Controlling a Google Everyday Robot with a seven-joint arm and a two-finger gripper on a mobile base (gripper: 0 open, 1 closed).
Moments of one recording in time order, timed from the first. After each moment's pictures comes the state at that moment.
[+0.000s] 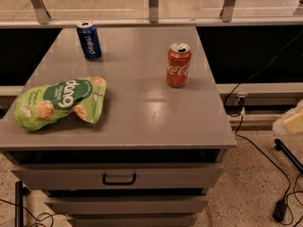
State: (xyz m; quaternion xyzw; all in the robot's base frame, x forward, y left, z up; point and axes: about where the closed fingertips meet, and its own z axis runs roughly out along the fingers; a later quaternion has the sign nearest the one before) arm 0.430 -0.268 0.965 -0.46 0.80 0.04 0.37
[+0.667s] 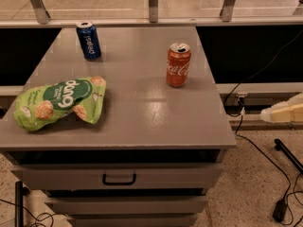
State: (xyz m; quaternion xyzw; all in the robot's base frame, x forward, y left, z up) arm 0.456 -0.274 0.968 -0.41 0.74 0.06 0.54
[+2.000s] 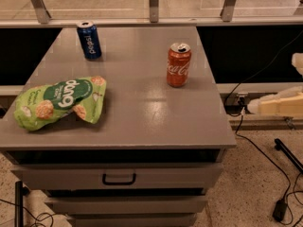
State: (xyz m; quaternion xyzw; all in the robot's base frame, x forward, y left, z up) arm 0.474 -0.258 0.957 -0.33 0.73 0.15 0.57
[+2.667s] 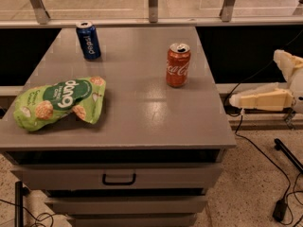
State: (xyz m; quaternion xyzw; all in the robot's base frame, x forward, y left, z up) arm 0.504 -0.236 0.948 -0.34 0.71 0.16 0.60
